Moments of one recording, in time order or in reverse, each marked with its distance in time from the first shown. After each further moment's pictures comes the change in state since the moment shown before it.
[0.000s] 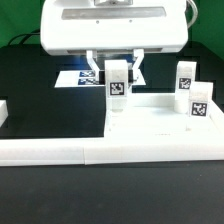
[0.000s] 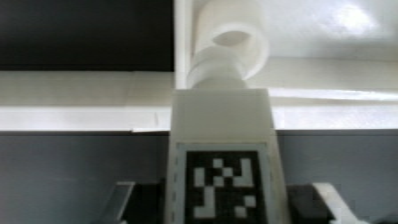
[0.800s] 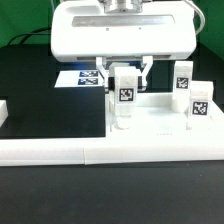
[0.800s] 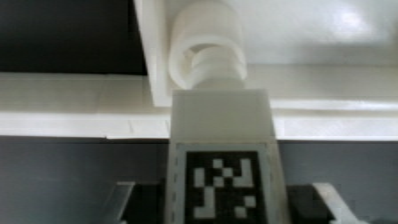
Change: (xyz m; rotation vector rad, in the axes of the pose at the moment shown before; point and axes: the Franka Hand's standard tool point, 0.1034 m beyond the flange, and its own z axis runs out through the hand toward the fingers) arm -0.004 0.004 0.002 -0.016 0.038 -0.024
